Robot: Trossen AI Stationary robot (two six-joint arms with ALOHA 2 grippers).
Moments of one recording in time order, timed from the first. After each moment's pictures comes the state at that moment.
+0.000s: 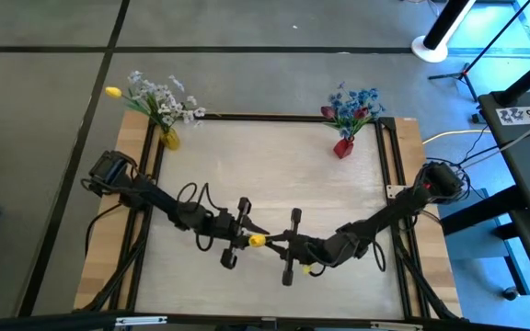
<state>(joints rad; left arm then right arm) -0.39 1.74 0.67 1.36 -0.21 -0.01 0.56 1.74 1.14 0.69 0.68 -0.16</state>
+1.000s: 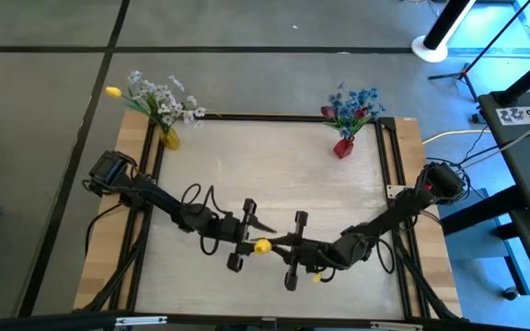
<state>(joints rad) -0.39 1.75 0.76 1.26 -0.22 0.07 0.60 1.74 1.14 0.81 0.69 -0.37</state>
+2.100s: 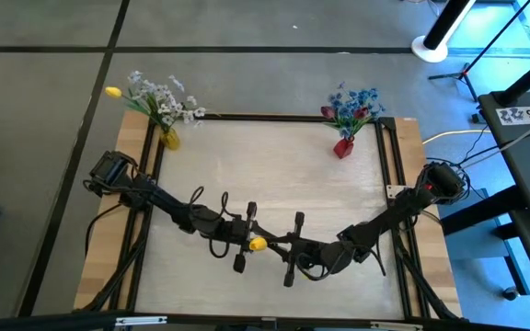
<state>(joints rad) -0.39 1.75 0.77 1.05 -0.26 0.00 0.60 1.73 1.14 0.49 0.75 -0.11</state>
